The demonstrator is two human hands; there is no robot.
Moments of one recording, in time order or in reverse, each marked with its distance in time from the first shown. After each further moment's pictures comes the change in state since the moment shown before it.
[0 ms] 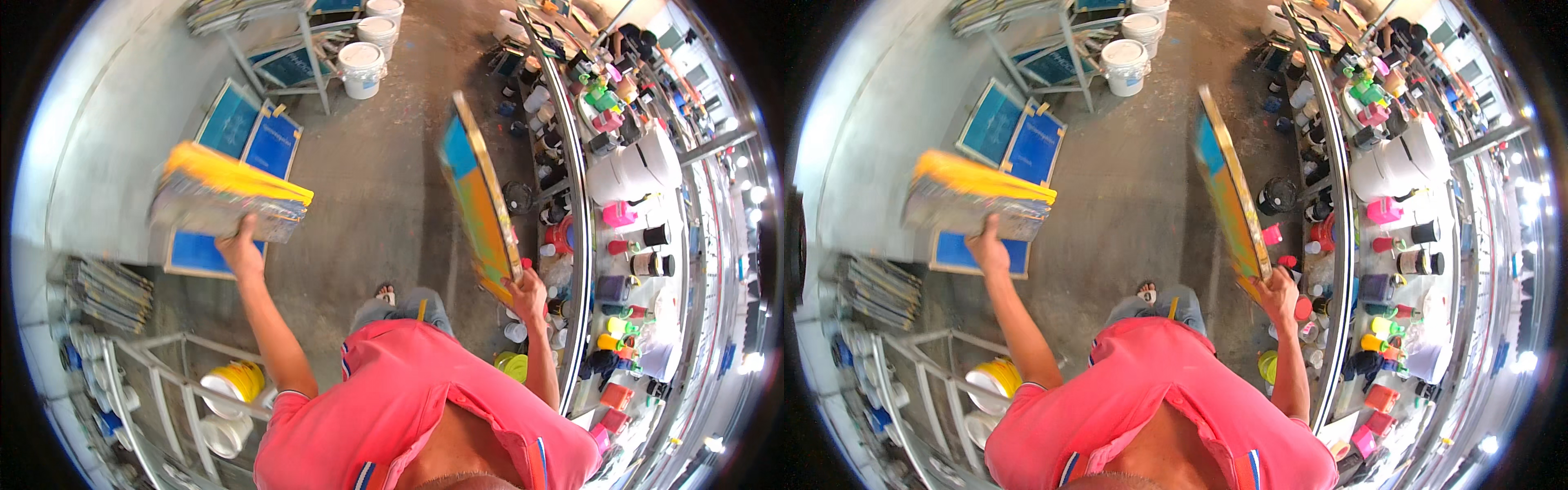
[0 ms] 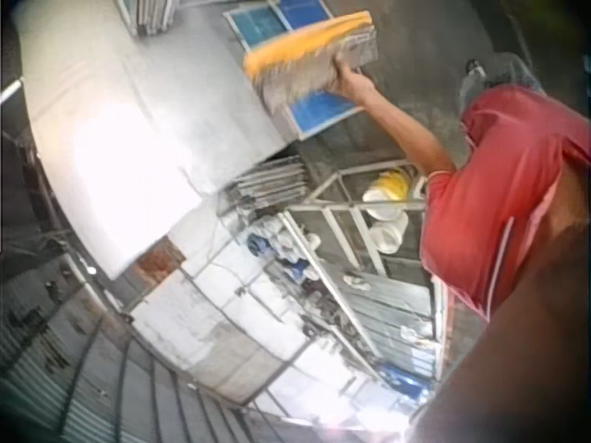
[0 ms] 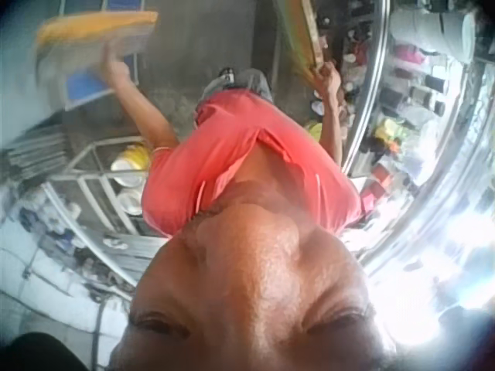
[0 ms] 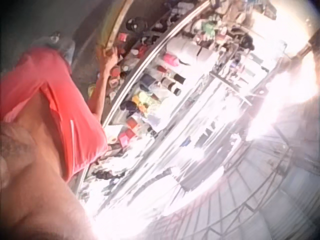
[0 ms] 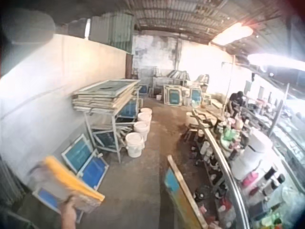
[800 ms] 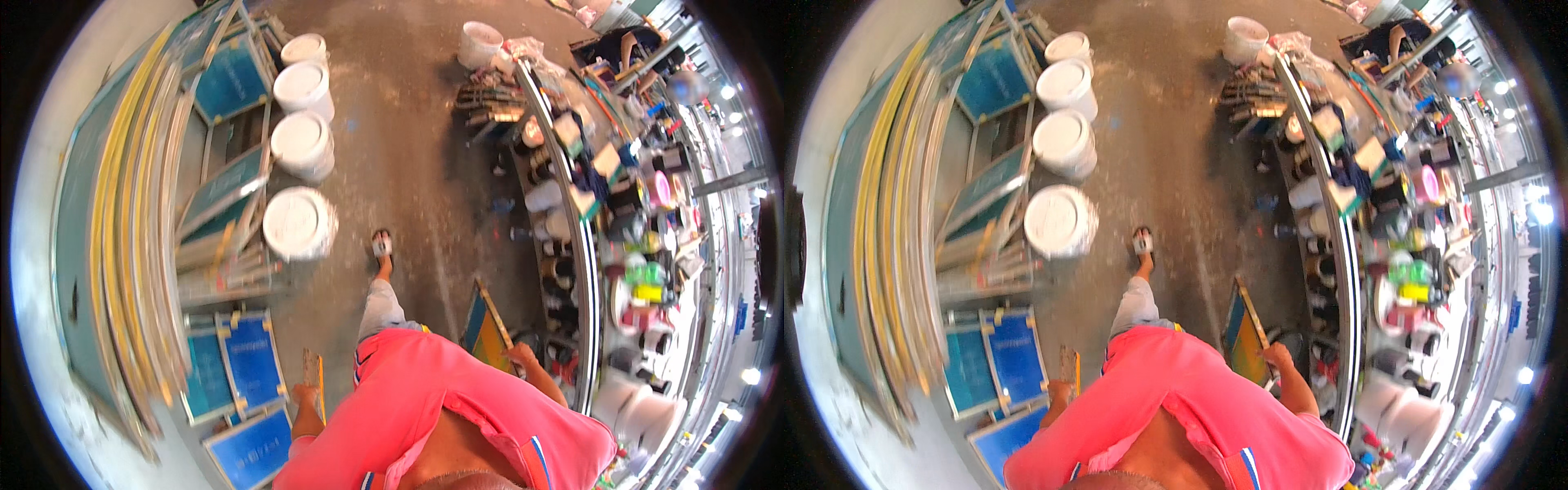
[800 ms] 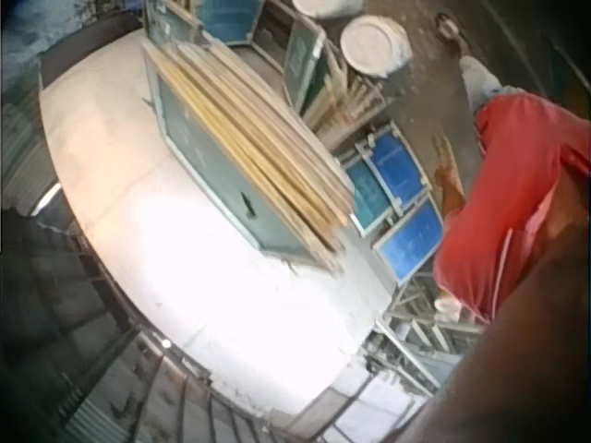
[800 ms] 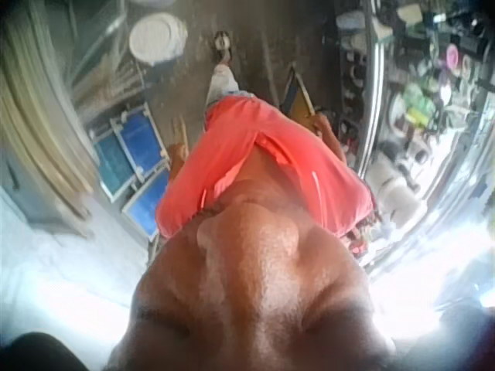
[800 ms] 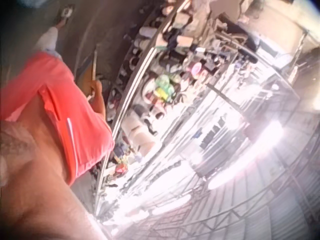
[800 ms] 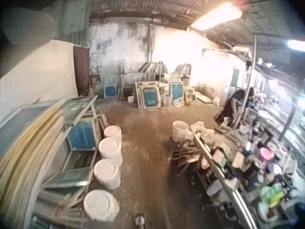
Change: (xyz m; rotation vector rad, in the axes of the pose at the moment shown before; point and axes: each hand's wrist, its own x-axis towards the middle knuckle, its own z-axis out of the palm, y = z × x) left_hand 0.414 -0.514 0.383 1.819 -0.526 -0.799; right_hand 0.779 0.131 0.164 -0.195 -0.842 0.927
